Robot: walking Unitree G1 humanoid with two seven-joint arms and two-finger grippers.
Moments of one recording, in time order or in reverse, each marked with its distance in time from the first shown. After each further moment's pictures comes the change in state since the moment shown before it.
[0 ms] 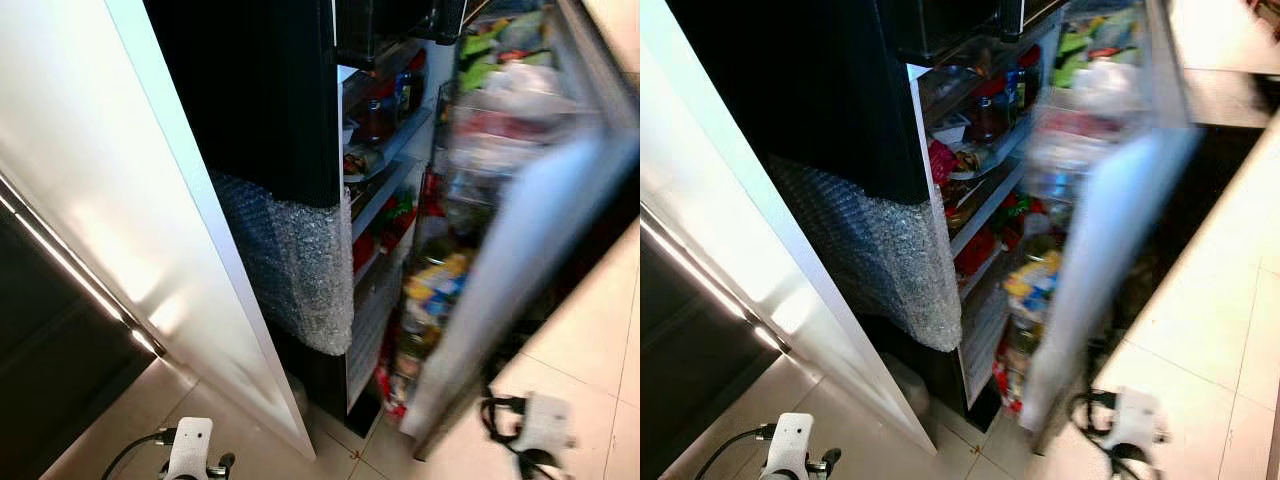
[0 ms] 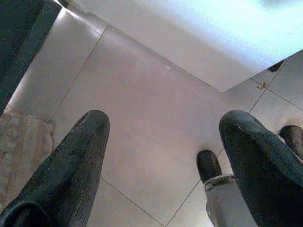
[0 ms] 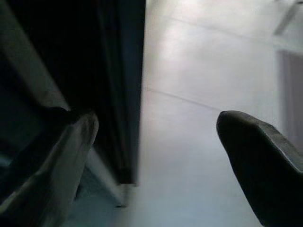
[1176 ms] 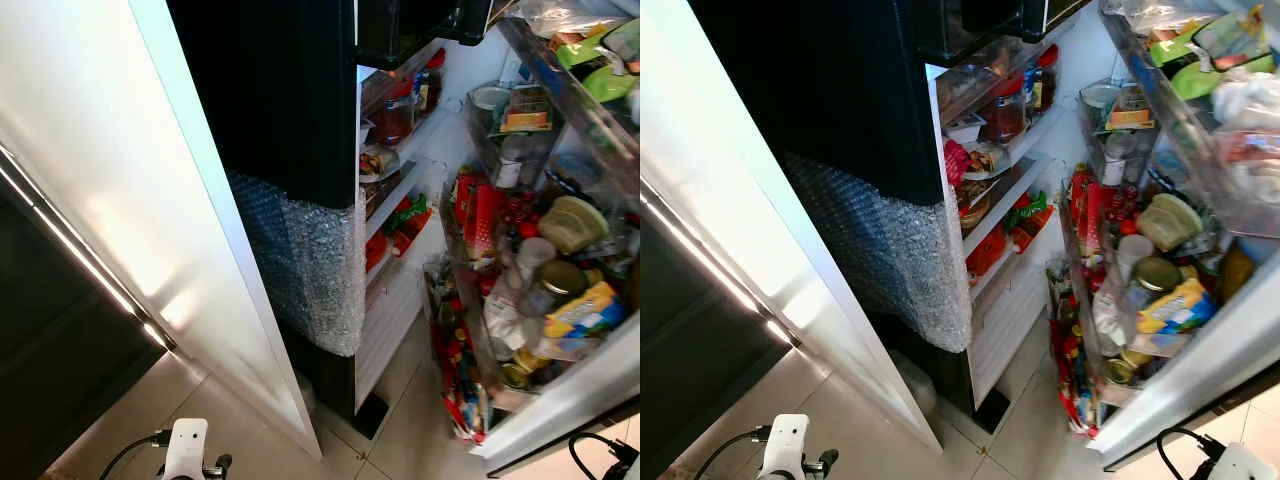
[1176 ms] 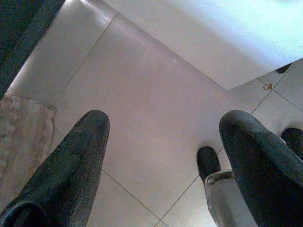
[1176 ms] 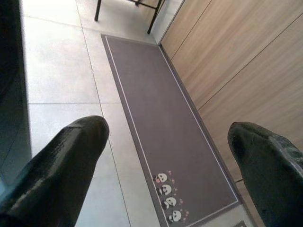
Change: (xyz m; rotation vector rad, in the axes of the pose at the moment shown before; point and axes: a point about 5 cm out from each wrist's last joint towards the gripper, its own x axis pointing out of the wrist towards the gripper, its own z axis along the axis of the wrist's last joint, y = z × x) left arm 0.000 0.005 -0.001 -0.035 0.021 0.007; right arm -0.042 -0.096 -0.013 -0.022 0.030 -0.921
